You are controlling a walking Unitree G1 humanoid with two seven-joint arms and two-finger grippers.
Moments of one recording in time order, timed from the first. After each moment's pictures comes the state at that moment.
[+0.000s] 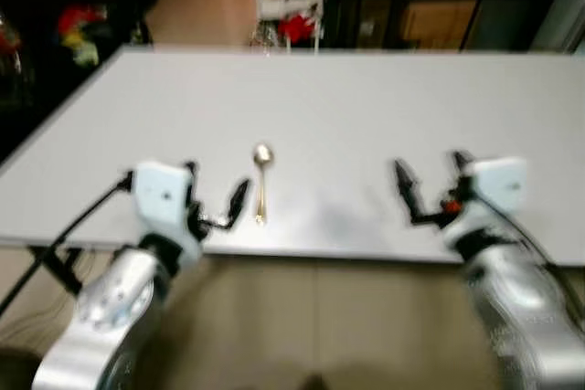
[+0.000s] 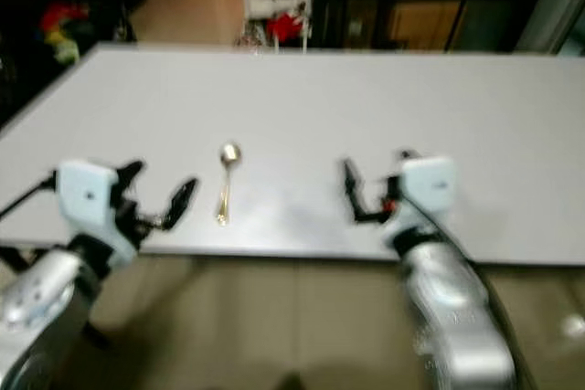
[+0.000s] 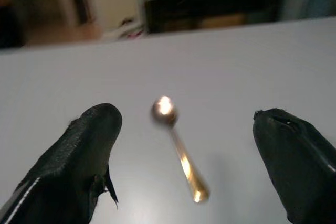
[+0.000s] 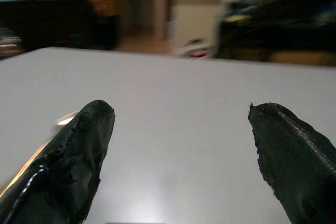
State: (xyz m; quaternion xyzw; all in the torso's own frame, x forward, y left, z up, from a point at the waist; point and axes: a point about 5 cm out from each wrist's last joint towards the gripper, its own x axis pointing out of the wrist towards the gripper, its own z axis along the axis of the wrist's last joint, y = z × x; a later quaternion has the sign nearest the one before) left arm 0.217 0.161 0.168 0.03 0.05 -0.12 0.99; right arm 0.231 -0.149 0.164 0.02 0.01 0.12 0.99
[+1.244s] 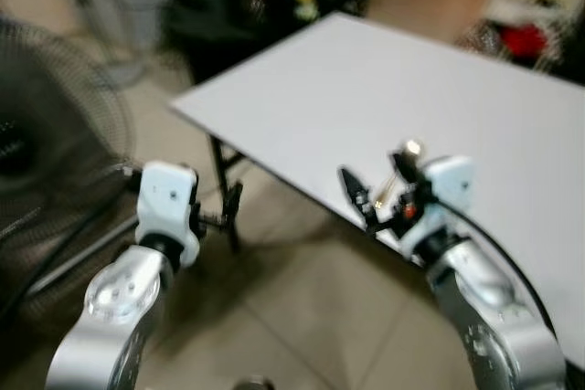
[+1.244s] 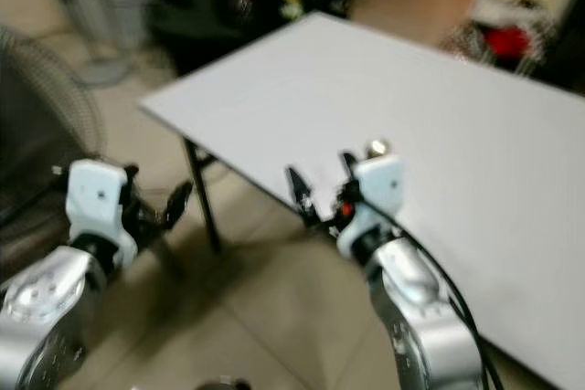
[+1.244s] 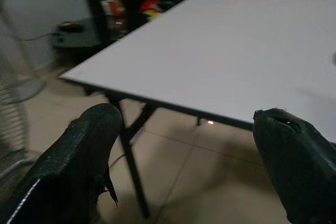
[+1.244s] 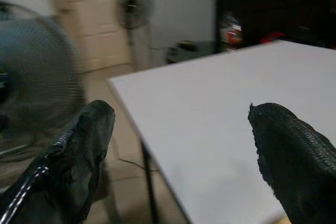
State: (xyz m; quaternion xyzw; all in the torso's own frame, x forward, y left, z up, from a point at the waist) left arm 0.226 0.158 0.161 0.06 0.06 -0.11 0.99; right arm 0.234 -0.122 0.167 0.04 0.00 0.21 0.98
